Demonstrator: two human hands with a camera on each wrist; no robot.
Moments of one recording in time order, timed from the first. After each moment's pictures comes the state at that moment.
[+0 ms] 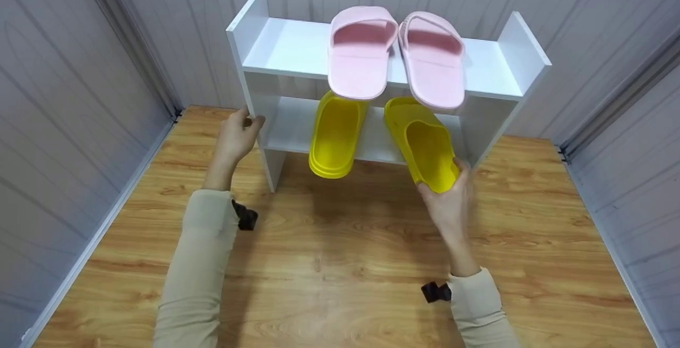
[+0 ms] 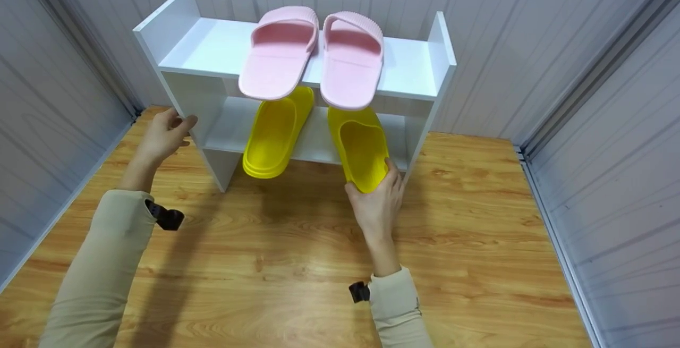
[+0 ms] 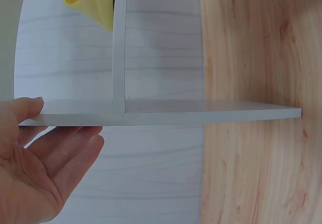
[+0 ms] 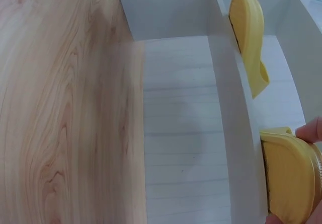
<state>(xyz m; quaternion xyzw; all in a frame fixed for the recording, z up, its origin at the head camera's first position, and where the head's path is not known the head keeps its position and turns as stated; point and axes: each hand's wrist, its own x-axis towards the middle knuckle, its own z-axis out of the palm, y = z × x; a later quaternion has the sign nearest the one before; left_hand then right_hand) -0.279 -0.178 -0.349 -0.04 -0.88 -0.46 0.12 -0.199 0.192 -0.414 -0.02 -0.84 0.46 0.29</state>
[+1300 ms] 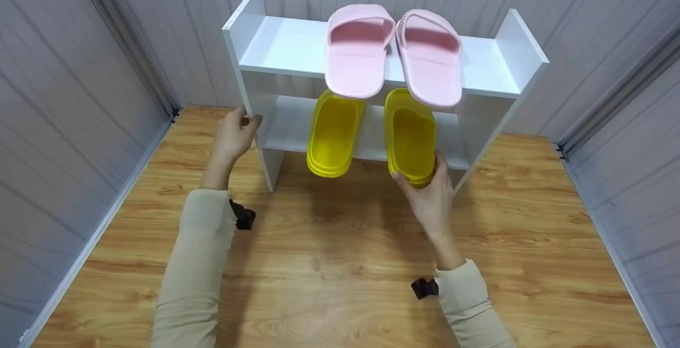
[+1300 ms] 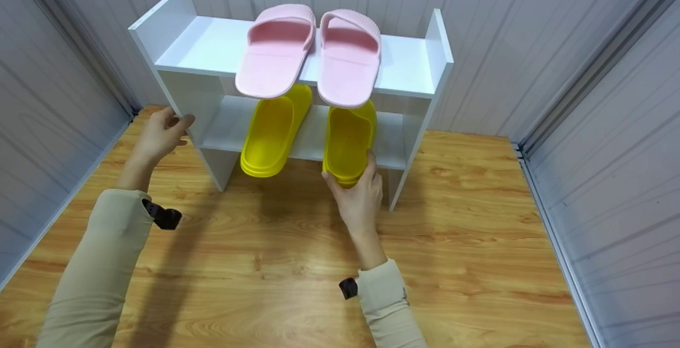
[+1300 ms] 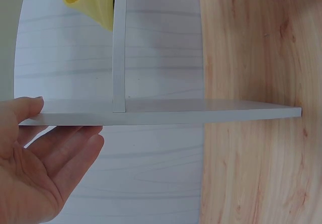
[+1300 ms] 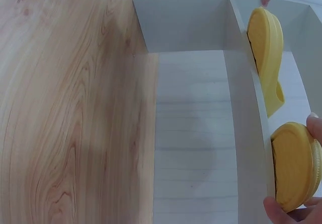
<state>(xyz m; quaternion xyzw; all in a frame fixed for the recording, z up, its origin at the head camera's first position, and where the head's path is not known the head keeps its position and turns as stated) -0.277 -0.176 -0.347 -0.04 -0.88 -0.45 0.11 -0.206 0.171 -0.420 0.05 -0.84 0.44 0.31</state>
